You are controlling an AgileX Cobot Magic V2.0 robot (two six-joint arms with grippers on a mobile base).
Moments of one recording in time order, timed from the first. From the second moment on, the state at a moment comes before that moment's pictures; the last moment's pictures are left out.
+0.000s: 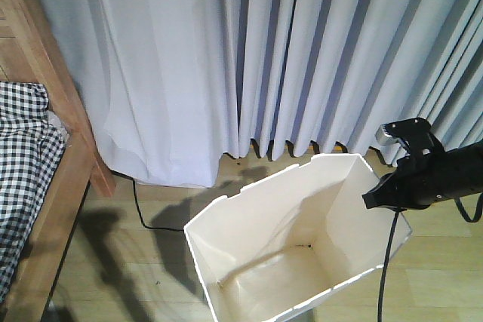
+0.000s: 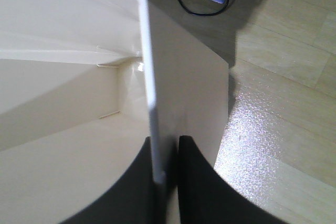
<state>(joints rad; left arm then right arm) -0.02 -0.02 0.03 -0.01 0.15 -0.05 -0.09 1.71 -0.67 0.92 0.53 -1.23</state>
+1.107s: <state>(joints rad) -0.02 -0.02 0.03 -0.01 0.15 -0.05 -0.23 2.11 -0.93 1.14 0.38 -1.14</state>
